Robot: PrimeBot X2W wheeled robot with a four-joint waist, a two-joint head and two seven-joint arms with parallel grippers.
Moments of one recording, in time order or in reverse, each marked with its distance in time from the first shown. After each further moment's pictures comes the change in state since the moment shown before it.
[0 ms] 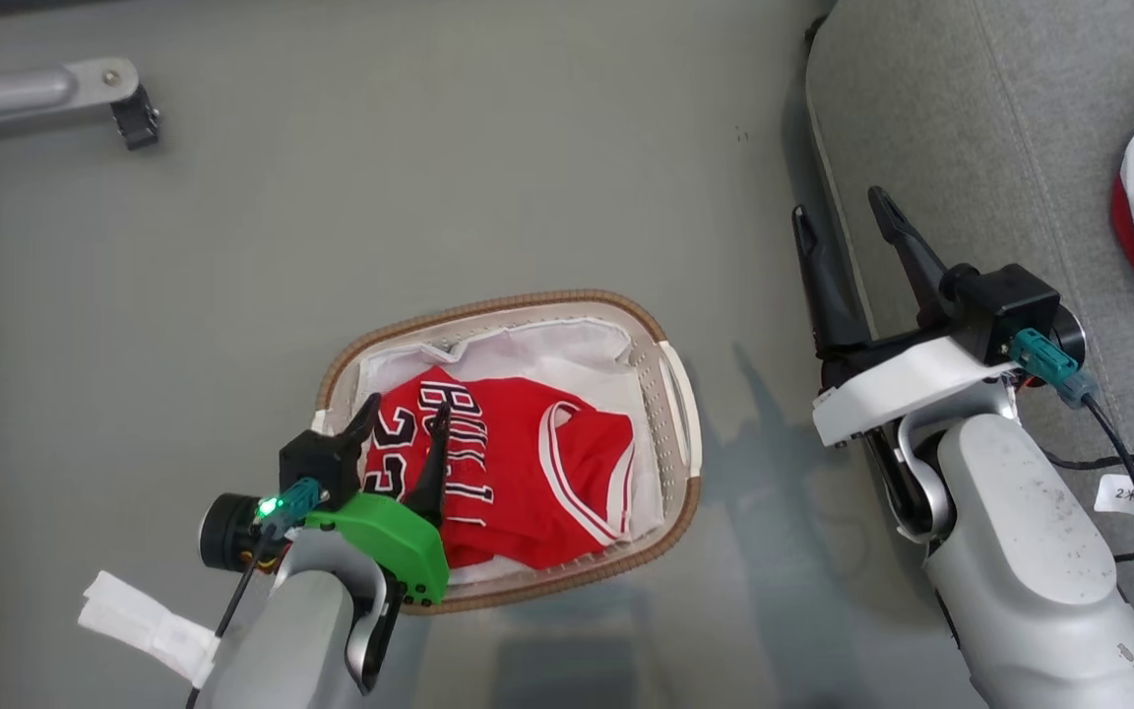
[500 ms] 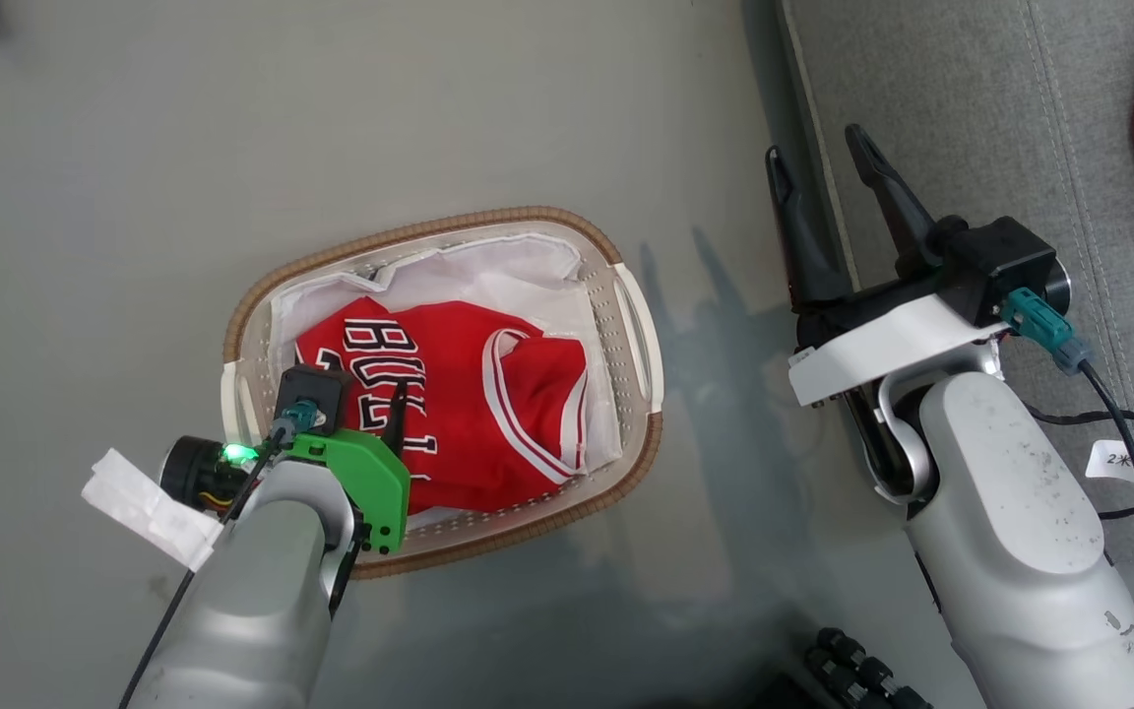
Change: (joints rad) left arm -0.278 0.001 -0.066 0.429 0.066 0.030 0.015; right arm -0.065 0.023 0.026 -0.045 0.002 0.000 0.000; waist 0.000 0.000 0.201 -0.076
